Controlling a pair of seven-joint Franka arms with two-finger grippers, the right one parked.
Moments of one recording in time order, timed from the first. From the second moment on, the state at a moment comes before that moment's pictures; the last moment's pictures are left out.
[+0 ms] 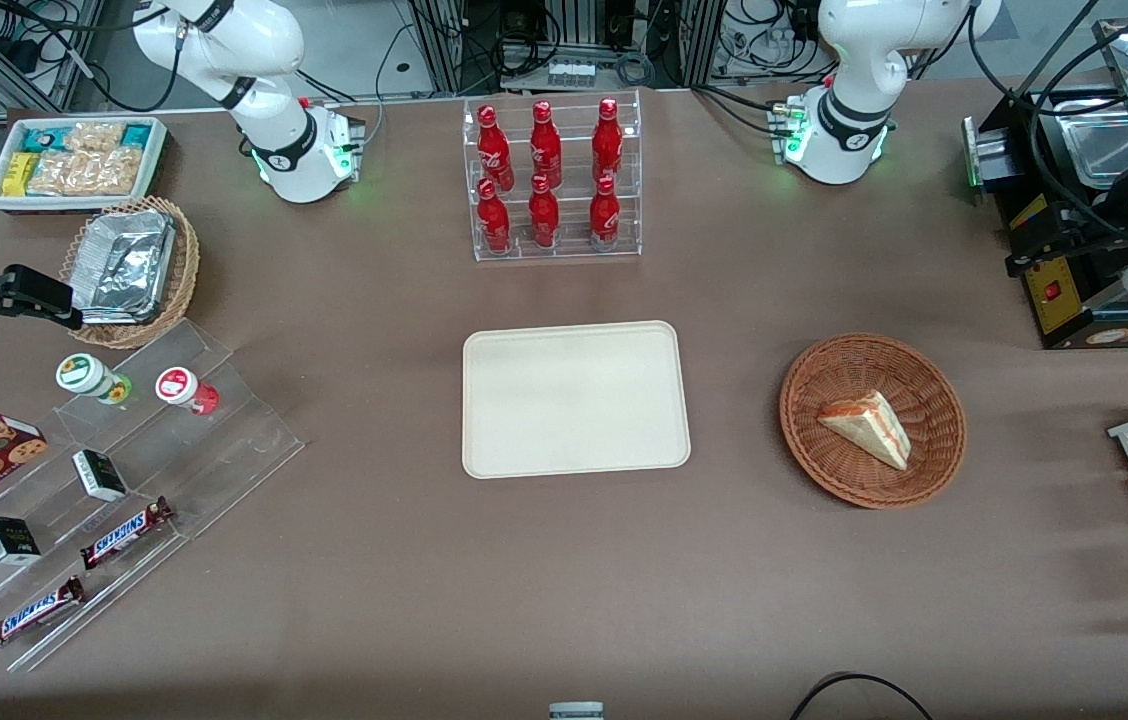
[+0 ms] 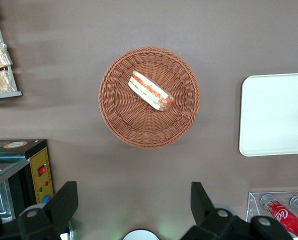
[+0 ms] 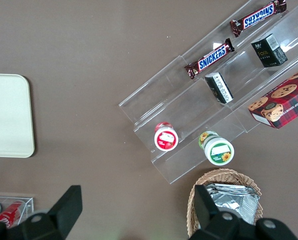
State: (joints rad) arm 0.00 0.01 -0.04 -1.49 0.00 1.43 -0.04
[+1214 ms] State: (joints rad) arm -0.01 0.06 -0.05 -1.90 0.00 1.94 -0.23
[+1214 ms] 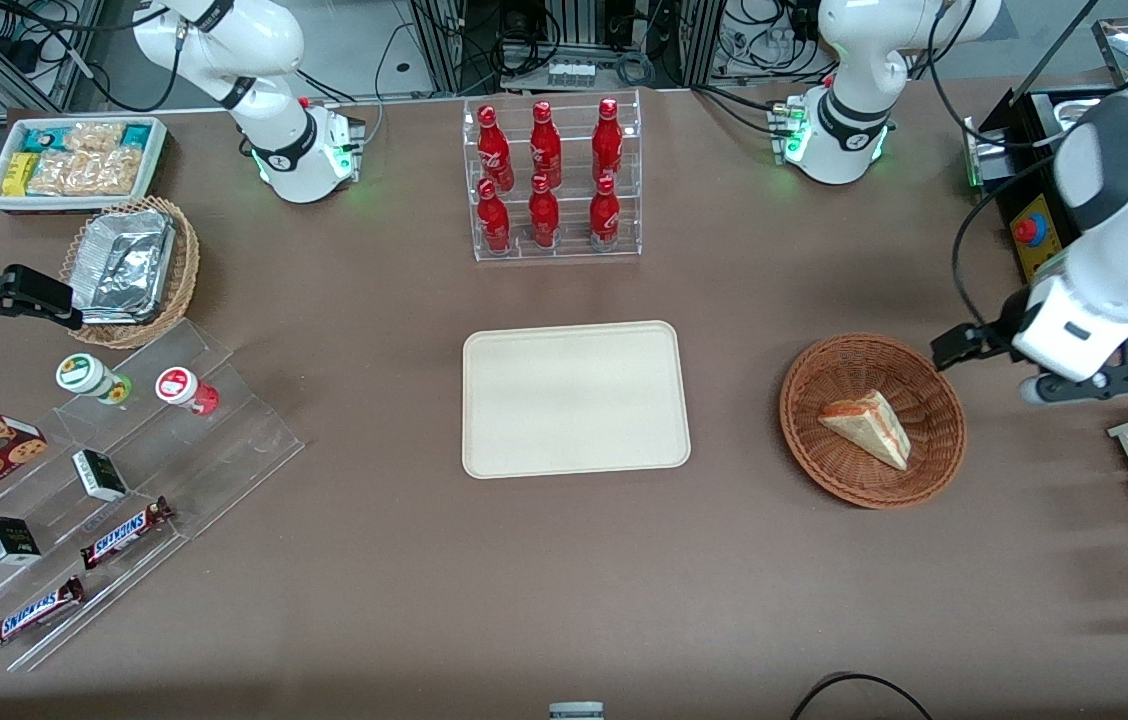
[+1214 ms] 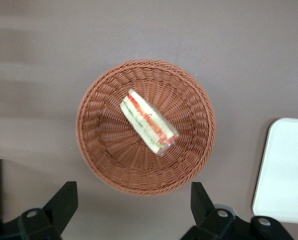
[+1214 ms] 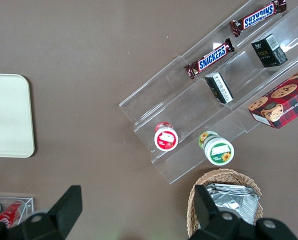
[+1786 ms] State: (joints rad) arm -0.03 0.08 -0.07 -2.17 0.00 2.36 -0.58
